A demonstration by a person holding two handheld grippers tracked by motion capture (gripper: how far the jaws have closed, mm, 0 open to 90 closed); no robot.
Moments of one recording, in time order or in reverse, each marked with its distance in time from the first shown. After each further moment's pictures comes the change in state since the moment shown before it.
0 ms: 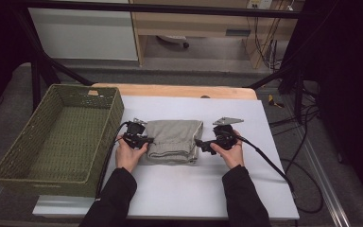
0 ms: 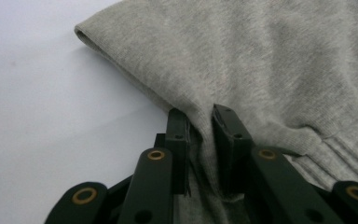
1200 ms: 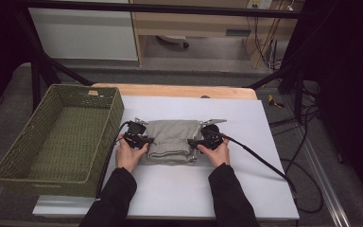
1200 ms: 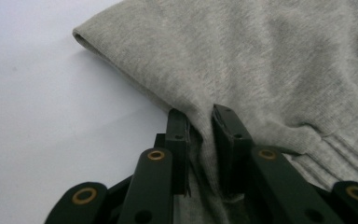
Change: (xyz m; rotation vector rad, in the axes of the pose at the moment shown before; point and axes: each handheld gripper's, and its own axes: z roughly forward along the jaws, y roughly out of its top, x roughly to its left) left arm -0.002 0.001 0.000 0.007 0.014 0.025; right arm 0.008 -0.007 0.053 0.117 -0.085 0.086
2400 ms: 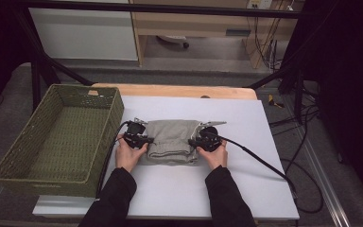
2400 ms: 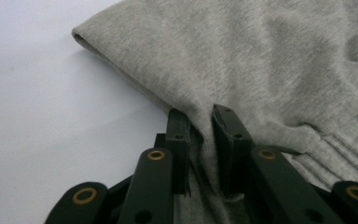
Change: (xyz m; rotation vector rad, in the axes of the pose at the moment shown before) left arm 0.002 0.000 0.000 -0.001 -0.017 -0.006; right arm 0.008 -0.005 -0.001 -0.004 0.084 0.028
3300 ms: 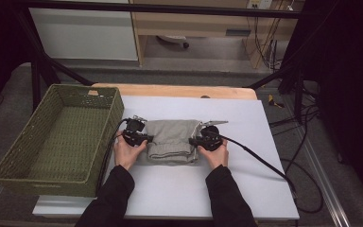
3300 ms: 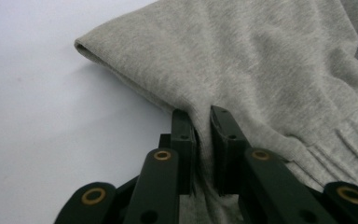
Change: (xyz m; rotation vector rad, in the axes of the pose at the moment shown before) left arm -0.001 0.009 -0.012 -0.004 -0.024 -0.009; right arm -0.001 0.002 -0.005 -0.016 0.016 0.007
